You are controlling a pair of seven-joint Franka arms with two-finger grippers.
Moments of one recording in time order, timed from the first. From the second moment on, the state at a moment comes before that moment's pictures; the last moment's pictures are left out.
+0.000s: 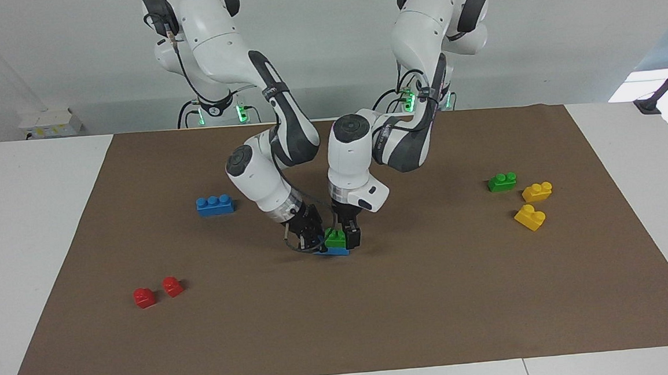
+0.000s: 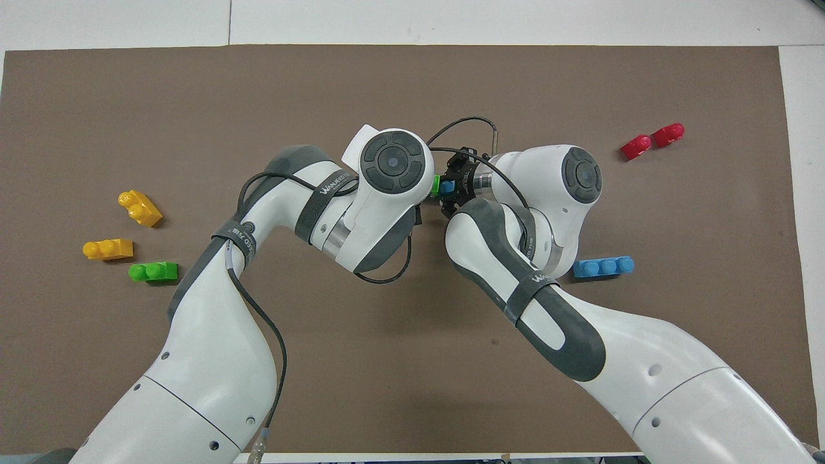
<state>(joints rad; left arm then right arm) -0.57 0.57 -0.11 -1.51 0.13 2.23 -2.39 0.43 0.48 0.00 -1.83 0.67 2.58 1.61</state>
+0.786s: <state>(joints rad) -0.58 0.56 -0.11 -1.52 0.21 2.25 -2.43 0.43 0.48 0.00 -1.83 0.67 2.58 1.60</state>
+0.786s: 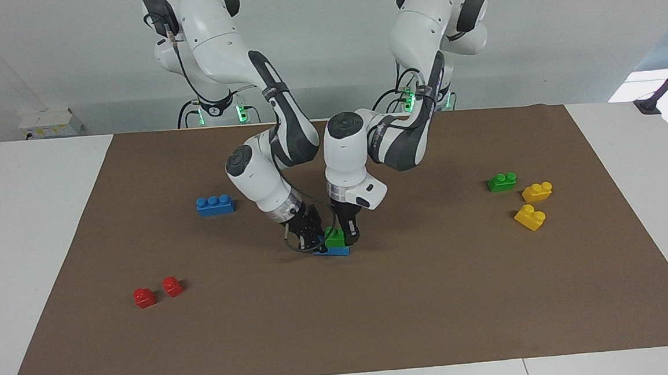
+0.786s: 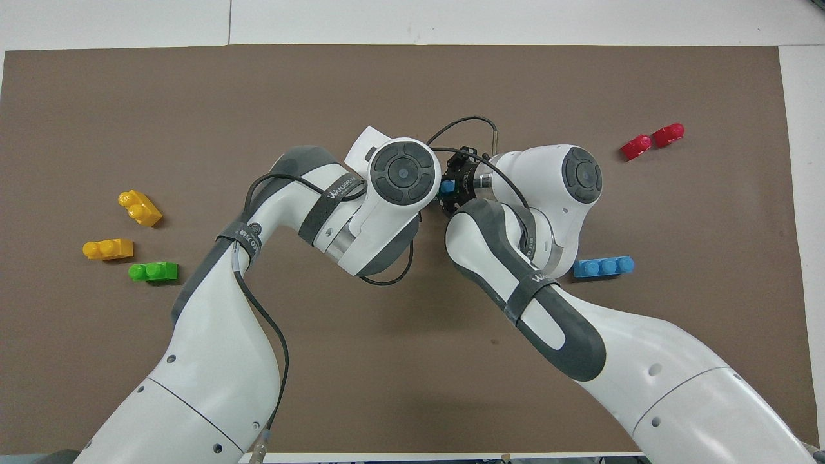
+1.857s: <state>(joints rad) -0.30 0.24 -0.09 -1.64 0.11 1.90 -1.88 0.23 0.45 -0.02 -1.74 0.60 2.27 1.26</state>
